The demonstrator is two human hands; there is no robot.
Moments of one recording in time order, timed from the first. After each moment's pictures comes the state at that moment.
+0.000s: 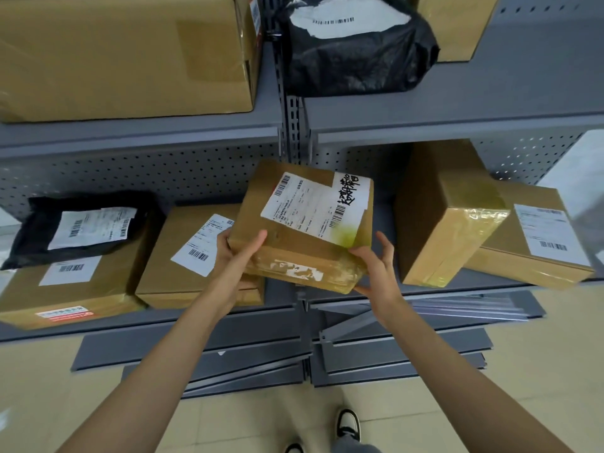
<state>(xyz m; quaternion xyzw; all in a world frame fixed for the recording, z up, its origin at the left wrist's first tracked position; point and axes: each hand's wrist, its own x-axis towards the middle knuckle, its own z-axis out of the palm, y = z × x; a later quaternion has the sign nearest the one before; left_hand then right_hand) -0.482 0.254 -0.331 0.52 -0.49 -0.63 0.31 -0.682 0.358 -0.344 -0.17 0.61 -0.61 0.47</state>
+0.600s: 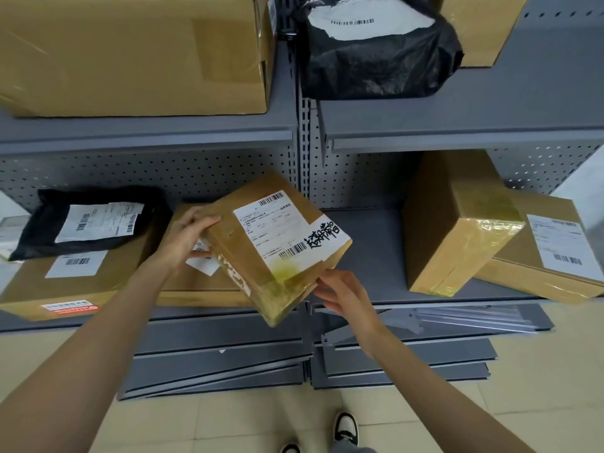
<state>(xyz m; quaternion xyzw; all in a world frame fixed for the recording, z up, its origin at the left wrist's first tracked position) -0.424 0.170 -0.321 0.57 -0.54 -0.54 0.30 -0.640 0.360 -0.356 -0.25 0.62 -0.51 0.54</state>
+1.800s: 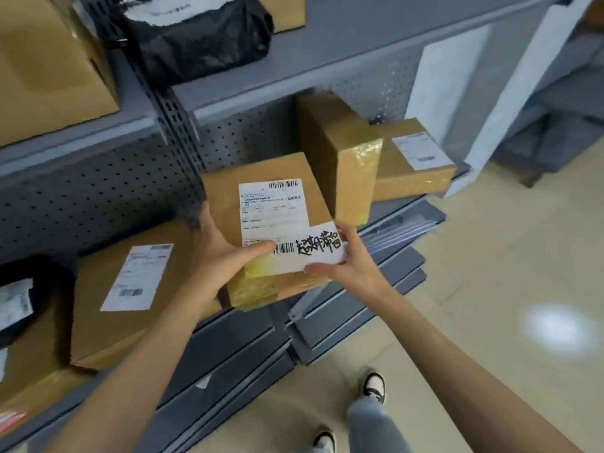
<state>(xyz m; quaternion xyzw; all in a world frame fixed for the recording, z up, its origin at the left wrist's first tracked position) -0.530 0.281 -0.301 0.45 -0.76 -0.44 0.17 -0.657 0.453 -0.337 -0.24 0.70 -0.58 0.33</state>
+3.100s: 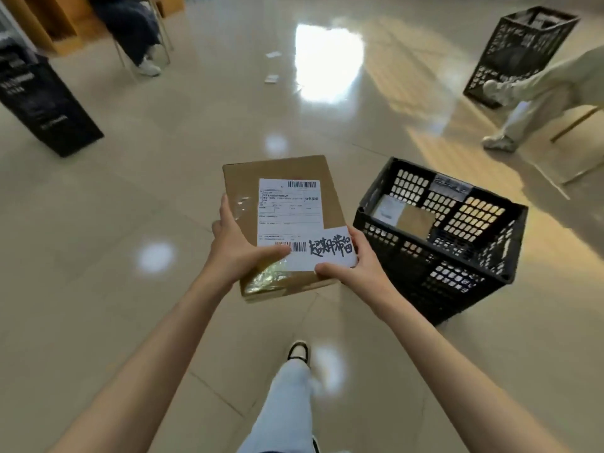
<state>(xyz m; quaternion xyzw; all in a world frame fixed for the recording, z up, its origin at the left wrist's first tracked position) -0.375 1.259 -0.329 -0.43 -0.75 -0.36 -0.34 -0.165 1.283 -0.357 0.51 0.56 -0.57 -0.31</state>
